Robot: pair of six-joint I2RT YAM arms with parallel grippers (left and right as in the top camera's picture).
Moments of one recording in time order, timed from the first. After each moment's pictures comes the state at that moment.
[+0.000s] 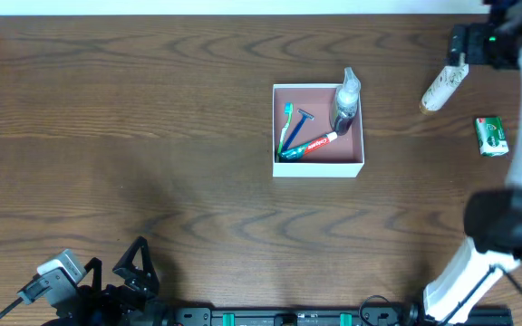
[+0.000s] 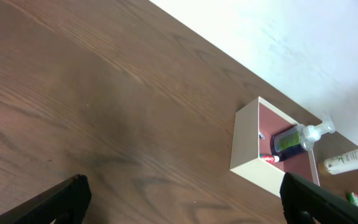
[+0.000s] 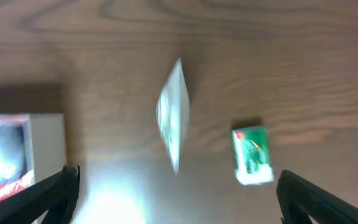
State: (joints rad) left arm -0.16 0.16 0.95 -1.24 -0.12 -0.64; right arm -0.20 1.99 2.29 -1.38 0.02 -0.09
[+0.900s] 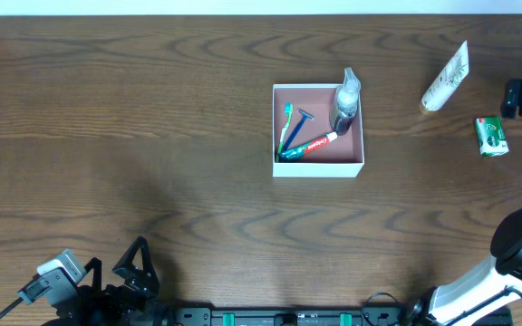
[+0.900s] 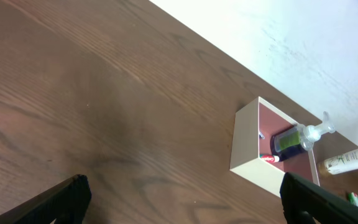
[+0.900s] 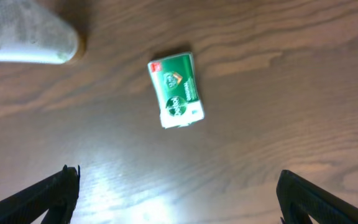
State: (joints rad) left arm -0.16 0.16 0.95 -1.24 -0.12 -0.64; right arm -0.49 1.90 1.89 -1.20 0.02 -0.27
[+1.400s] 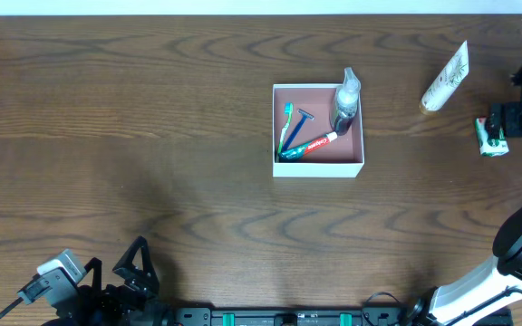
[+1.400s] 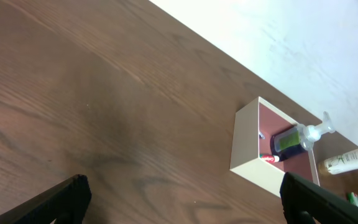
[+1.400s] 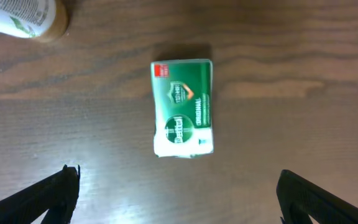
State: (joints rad) left arm -0.16 0.16 0.95 -1.24 -0.12 -0.64; right arm -0.51 1.90 1.57 -0.87 -0.05 -0.50
